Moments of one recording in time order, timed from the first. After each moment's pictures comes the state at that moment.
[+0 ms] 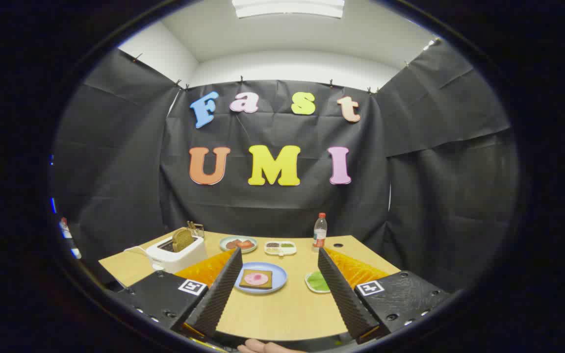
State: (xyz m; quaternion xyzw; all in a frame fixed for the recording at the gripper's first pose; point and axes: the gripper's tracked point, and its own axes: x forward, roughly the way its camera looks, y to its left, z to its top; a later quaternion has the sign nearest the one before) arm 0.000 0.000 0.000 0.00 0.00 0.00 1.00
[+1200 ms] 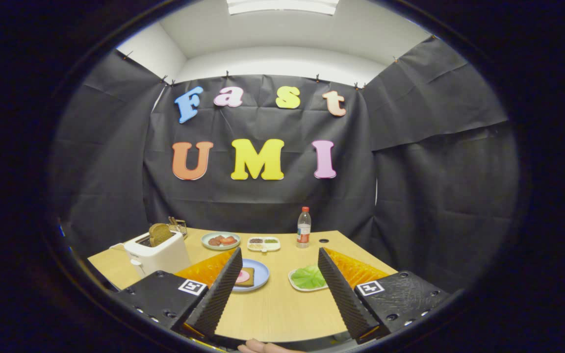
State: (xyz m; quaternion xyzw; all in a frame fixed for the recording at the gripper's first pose) arm 0.028 -0.045 -0.029 0.01 0.02 -0.04 1.00
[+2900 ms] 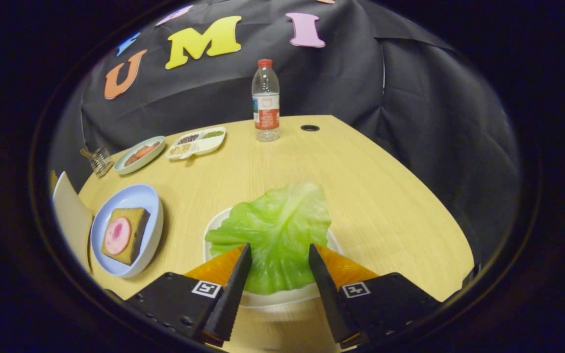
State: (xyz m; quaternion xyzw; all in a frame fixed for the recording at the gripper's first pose) arm 0.281 -0.162 -0.272 0.05 0.36 -0.08 0.93
